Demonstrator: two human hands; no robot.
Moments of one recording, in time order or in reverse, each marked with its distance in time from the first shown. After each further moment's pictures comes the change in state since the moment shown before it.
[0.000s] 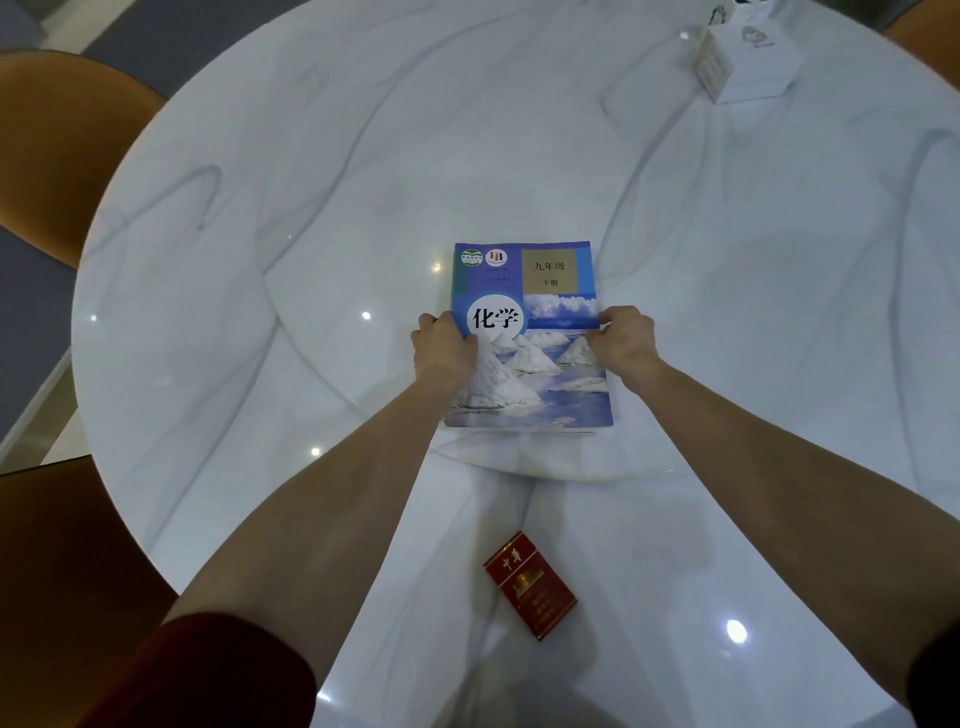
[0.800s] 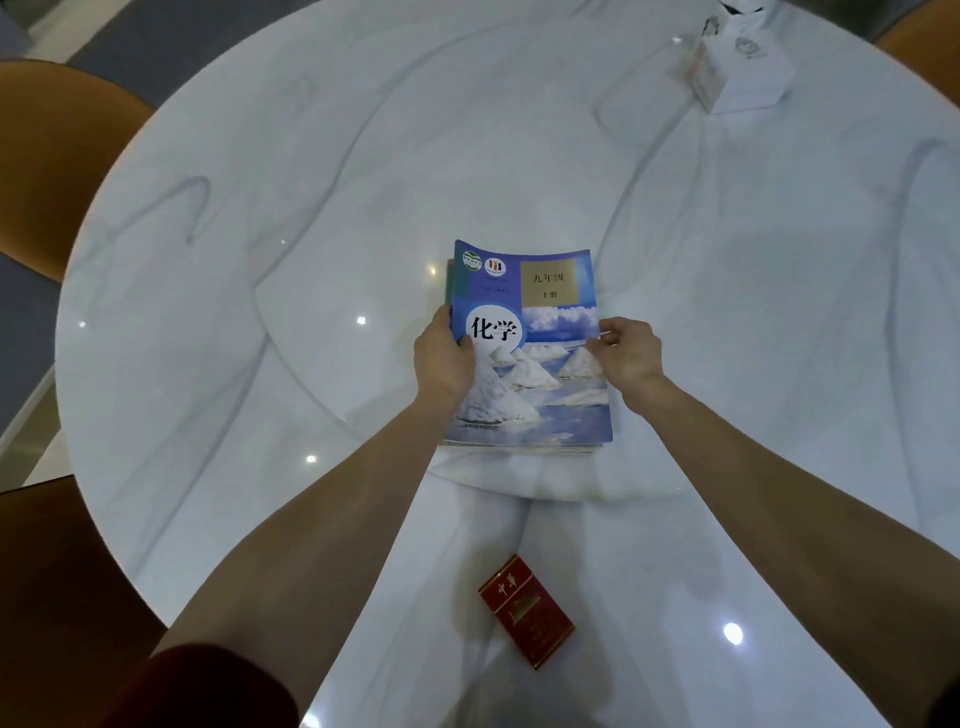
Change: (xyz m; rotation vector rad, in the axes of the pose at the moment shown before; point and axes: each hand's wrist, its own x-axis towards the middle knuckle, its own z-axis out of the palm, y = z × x) left_hand 0.004 0.009 0.004 -0.342 0.091 0.077; right_hand -0.001 0.002 -0.007 0.300 0.067 0.042
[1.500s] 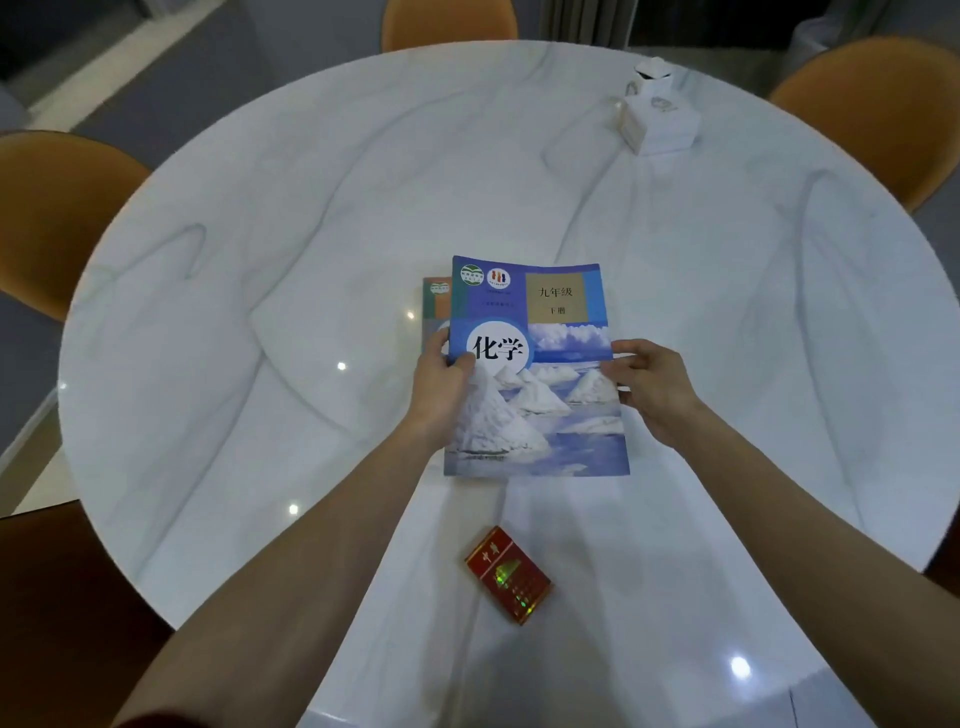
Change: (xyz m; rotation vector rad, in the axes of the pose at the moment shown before) left_hand -0.091 0.030 -0.024 -0.500 -0.170 -0.084; right_hand -0.089 0.024 -0.076 0.486 -0.110 0.045
